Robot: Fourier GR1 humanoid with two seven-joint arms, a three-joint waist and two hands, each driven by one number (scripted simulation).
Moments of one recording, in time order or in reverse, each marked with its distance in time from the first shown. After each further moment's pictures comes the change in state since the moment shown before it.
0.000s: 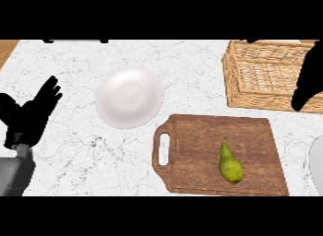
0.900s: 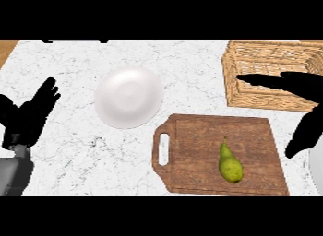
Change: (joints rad) left arm 0.004 -0.019 0.042 0.005 -0.030 -0.040 -0.005; right arm 0.477 0.076 -0.133 -0.272 0.249 -0.083 -0.295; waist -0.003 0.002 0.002
